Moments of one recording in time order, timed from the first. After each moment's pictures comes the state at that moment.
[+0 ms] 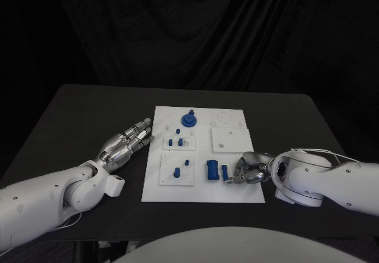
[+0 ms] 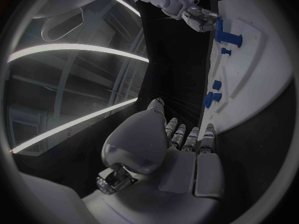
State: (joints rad) left arm 1.02 -0.88 -0.21 1.40 -0.16 0.09 0.68; left_hand 1.44 0.28 -0.22 0.25 0.45 0.21 -0.02 0.03 0.03 0.05 0.03 0.05 0.02 0.00 0.13 0.00 0.00 0.16 0.05 0.22 0.03 0.08; right arm 1.09 -1.09 -0.25 1.86 -1.20 -0.21 -0.42; right_hand 1.05 -0.01 0.11 0.21 0.06 0.92 0.04 0.49 0.96 1.47 -0.03 1.57 1.31 1.47 -0.09 1.49 1.31 0.02 1.47 0.02 1.42 1.31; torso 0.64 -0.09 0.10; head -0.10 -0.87
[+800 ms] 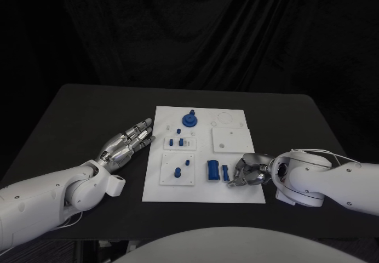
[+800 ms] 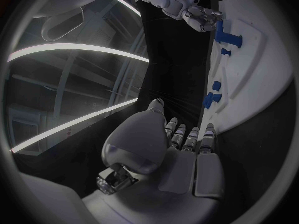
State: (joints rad) left arm 1.02 -0.88 -0.21 1.40 -0.16 0.09 0.68; left_hand 1.44 0.28 -0.22 0.24 0.45 0.21 -0.01 0.03 0.03 0.05 0.03 0.05 0.02 0.00 0.13 0.00 0.00 0.16 0.05 0.22 0.03 0.08; right arm 1.09 -1.09 -0.25 1.85 -1.17 -0.18 -0.42; right_hand 1.16 -0.02 0.09 0.14 0.08 0.88 0.03 0.55 1.02 1.47 -0.03 1.57 1.31 1.47 -0.09 1.49 1.31 0.02 1.47 0.02 1.41 1.31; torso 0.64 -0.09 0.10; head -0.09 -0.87
